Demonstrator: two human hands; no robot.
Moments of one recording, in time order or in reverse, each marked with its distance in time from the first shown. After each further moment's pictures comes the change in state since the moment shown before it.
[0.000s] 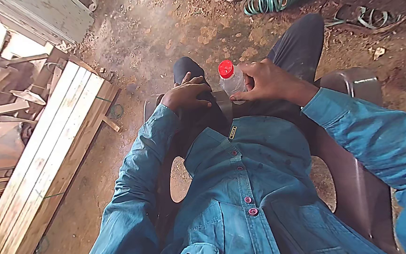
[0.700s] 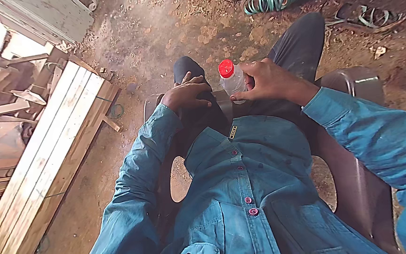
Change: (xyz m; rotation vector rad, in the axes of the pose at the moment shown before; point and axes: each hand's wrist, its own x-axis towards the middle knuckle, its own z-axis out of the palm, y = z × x) left_hand 0.000 0.000 0.000 0.000 0.004 -0.010; right_hand 0.000 0.000 0.000 0.005 -0.002 0.006
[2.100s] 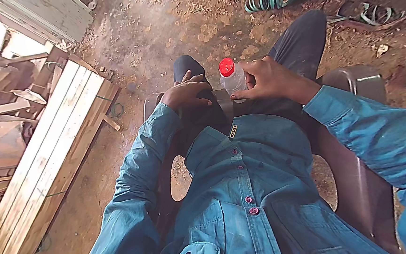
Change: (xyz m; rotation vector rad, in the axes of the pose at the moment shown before) left_hand 0.000 0.000 -0.001 -0.001 -0.009 0.010; right_hand 0.000 0.001 0.000 0.010 0.000 -0.007
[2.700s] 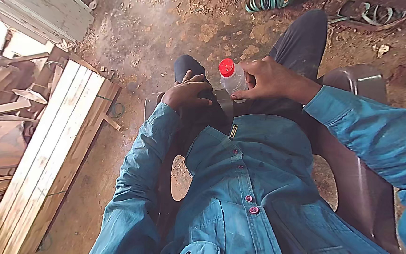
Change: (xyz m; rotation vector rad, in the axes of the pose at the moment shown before) left_hand 0.000 0.001 0.000 0.019 0.001 0.004; right_hand 0.000 0.000 0.001 -0.007 -0.002 0.003
